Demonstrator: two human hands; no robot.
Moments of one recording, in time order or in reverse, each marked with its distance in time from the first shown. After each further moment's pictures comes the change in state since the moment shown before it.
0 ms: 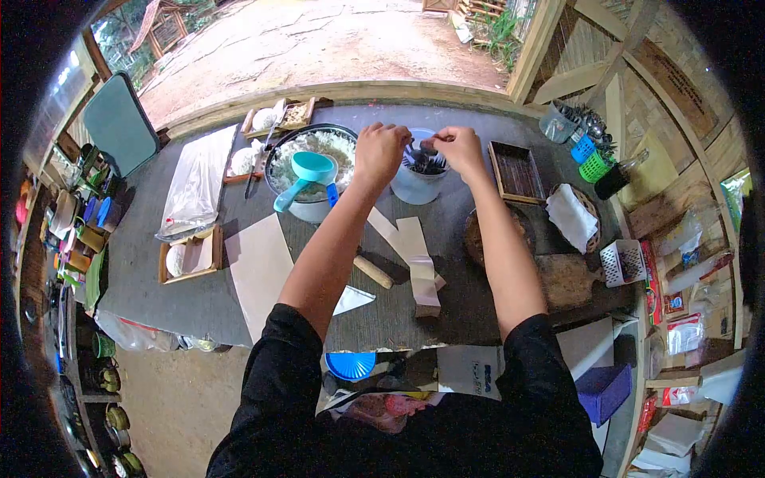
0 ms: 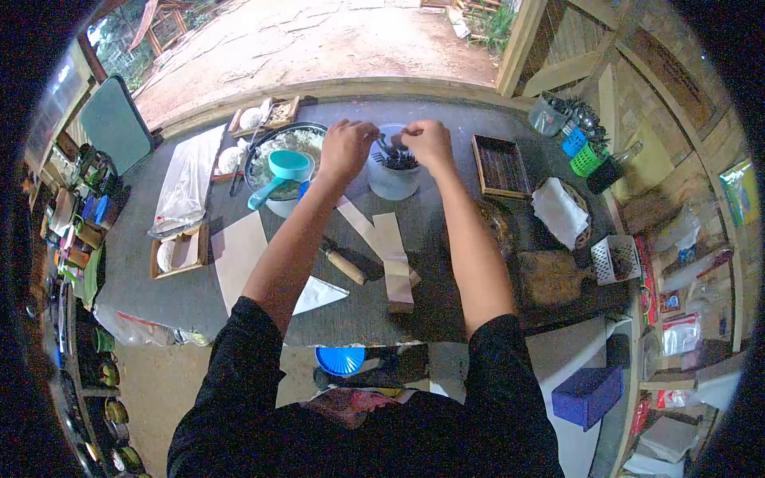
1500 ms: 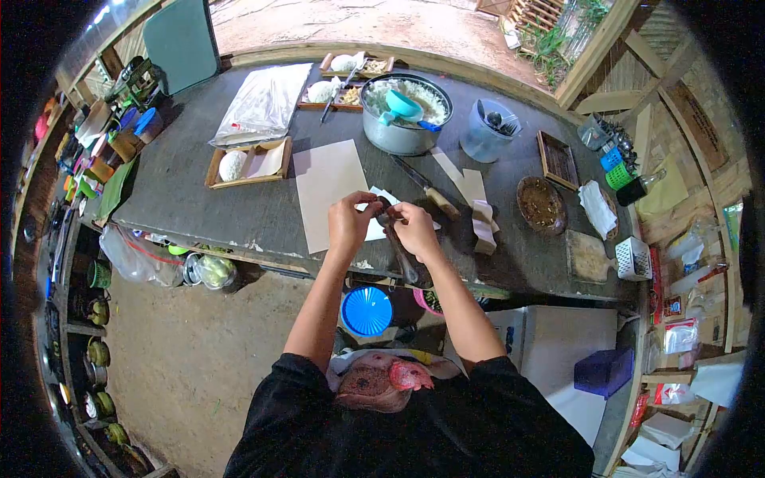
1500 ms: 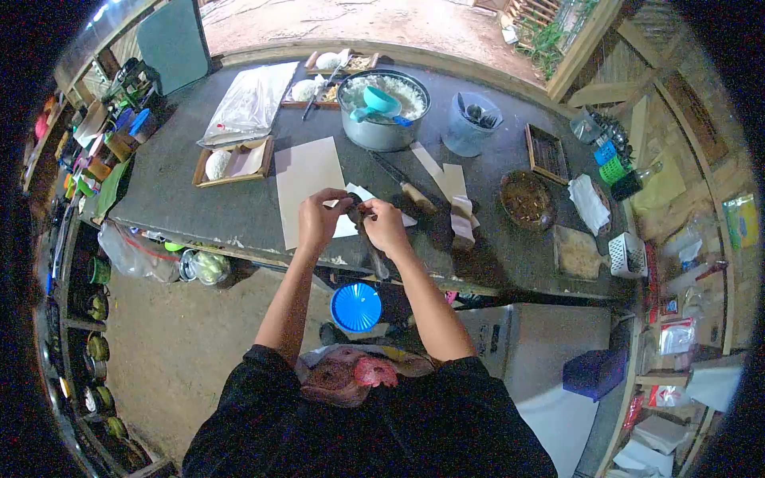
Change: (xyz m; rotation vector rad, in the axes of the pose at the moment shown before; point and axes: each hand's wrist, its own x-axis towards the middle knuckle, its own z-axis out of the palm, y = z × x) left_hand -0.293 -0.021 -0.146 -0.447 0.038 -0.779; right_hand -0.273 -0.135 0.177 0.425 -0.338 0.092
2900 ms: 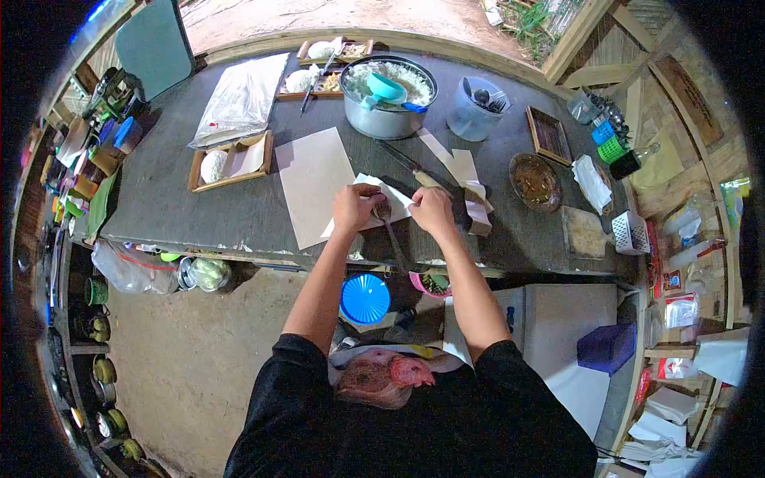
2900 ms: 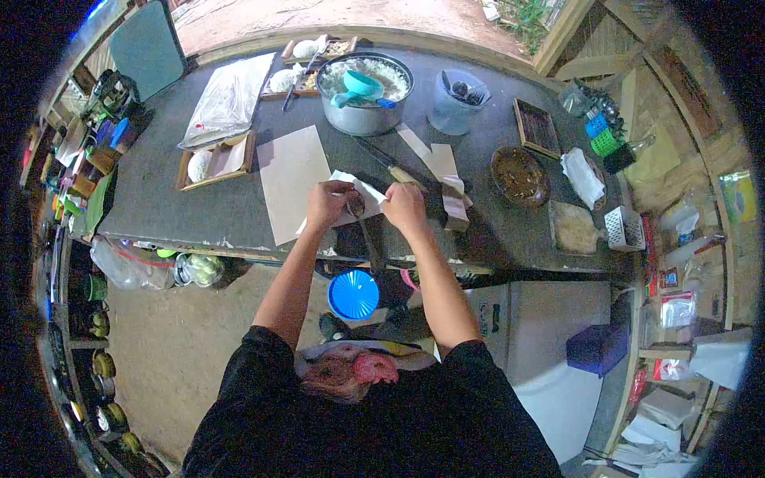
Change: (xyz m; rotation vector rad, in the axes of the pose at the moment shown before) left_hand 0.022 -0.043 0.045 0.048 -0.215 -0.060; right_hand 0.010 0.040 -0.045 -0.731 0.142 -0.013
